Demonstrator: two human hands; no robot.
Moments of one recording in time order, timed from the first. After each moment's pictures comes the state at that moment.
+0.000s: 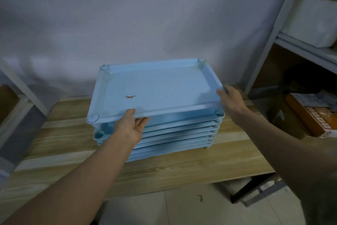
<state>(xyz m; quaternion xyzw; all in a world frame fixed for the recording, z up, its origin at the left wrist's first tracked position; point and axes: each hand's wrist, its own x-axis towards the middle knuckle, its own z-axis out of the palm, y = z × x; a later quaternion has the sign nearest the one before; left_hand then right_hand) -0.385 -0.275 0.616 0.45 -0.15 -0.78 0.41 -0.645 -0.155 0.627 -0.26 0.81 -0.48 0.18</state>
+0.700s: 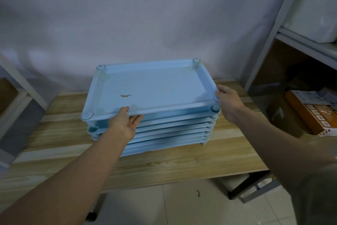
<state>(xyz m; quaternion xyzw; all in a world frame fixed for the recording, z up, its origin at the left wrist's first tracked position) -0.386 -0.276 0.601 0.48 -0.17 -0.75 0.41 -0.650 -0.149 0.618 -0.21 0.74 -0.57 0.29</state>
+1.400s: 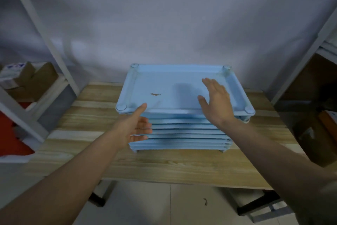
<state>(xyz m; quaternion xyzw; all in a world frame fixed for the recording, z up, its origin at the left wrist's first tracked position) -0.303 -0.263 0.621 0.59 -0.40 -0.66 0.23 -0.551 -0.192 0.625 -0.57 0.76 -0.30 -0.01</state>
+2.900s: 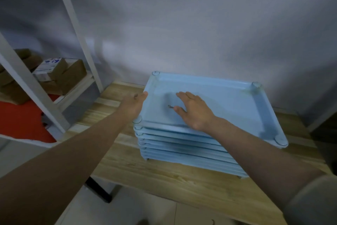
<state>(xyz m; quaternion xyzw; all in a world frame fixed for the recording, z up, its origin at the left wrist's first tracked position) -0.290 -0.350 0.627 0.63 -0.59 -0.41 0.31 -0.495 -0.280 0.636 -0.73 0.66 -0.12 0.12</state>
